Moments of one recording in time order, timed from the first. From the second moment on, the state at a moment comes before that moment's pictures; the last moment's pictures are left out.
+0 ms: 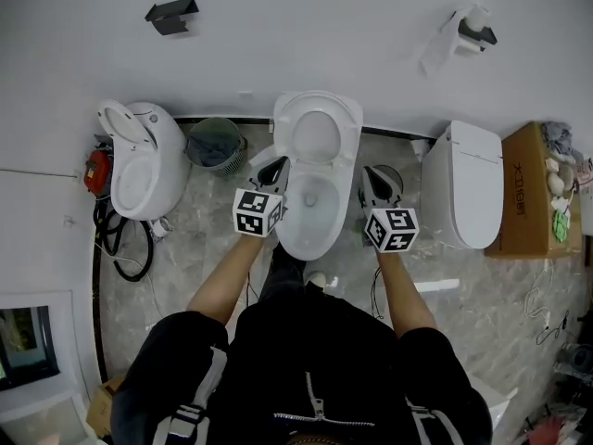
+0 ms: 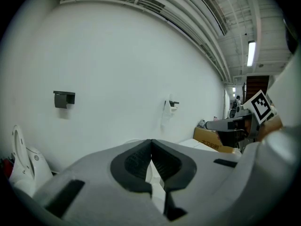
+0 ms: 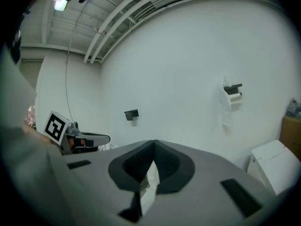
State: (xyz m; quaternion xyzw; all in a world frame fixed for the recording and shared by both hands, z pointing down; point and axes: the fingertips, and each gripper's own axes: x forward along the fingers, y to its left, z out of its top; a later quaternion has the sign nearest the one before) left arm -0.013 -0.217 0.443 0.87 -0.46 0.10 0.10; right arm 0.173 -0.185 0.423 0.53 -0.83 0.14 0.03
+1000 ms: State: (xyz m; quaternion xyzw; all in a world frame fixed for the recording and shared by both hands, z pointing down) left arm -0.031 -0.165 0.418 0.88 -0.47 0.09 0.07; right arm 0.152 -0.133 0.389 0.52 -0.85 0.09 0.03
